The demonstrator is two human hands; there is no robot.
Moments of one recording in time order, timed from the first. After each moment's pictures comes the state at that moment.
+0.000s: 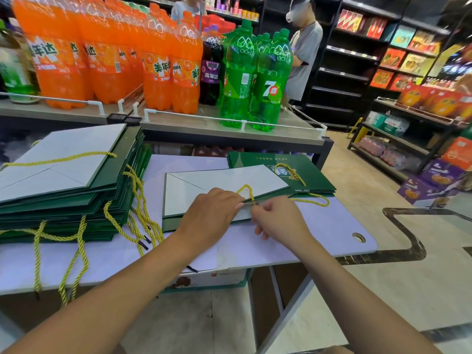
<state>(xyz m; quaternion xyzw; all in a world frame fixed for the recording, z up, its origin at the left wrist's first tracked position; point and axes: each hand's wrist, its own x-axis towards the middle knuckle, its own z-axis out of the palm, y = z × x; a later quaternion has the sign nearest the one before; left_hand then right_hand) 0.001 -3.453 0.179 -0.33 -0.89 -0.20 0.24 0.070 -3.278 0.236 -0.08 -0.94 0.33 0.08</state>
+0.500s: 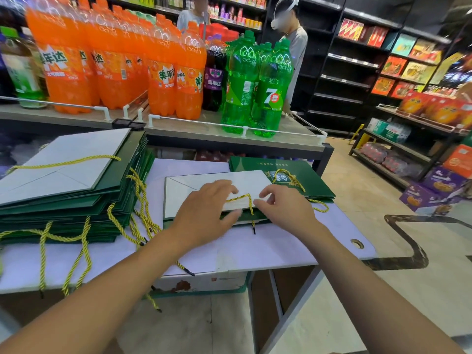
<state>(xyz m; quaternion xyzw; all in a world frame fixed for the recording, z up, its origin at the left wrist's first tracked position) 0.008 -3.469 0.207 -0.29 -0.91 -0.22 0.17 0.031 -3.250 0.246 -0.04 -0.98 0.15 0.12</state>
